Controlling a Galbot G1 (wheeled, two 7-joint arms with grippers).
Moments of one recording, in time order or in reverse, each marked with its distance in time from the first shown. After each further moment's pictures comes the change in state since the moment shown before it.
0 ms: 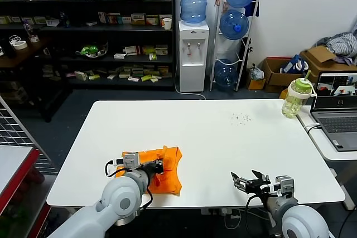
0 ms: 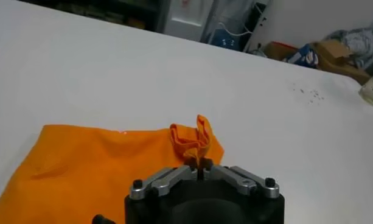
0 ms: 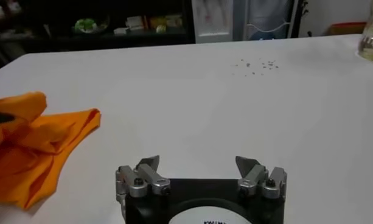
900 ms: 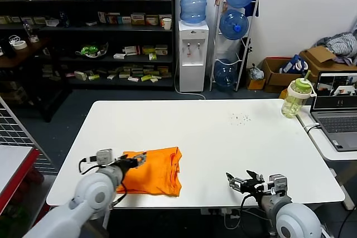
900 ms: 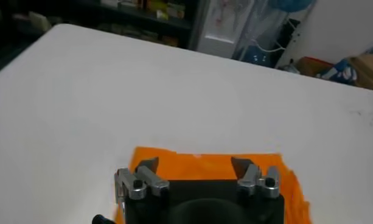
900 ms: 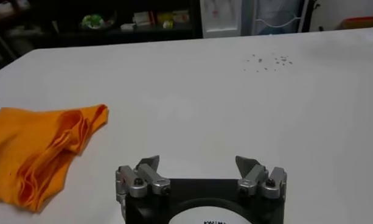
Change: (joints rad) left arm 0.142 0.142 -0.250 0.033 0.040 0.000 0.157; right arm 0.053 0.005 -0.063 -0.031 0.003 0.000 -0.001
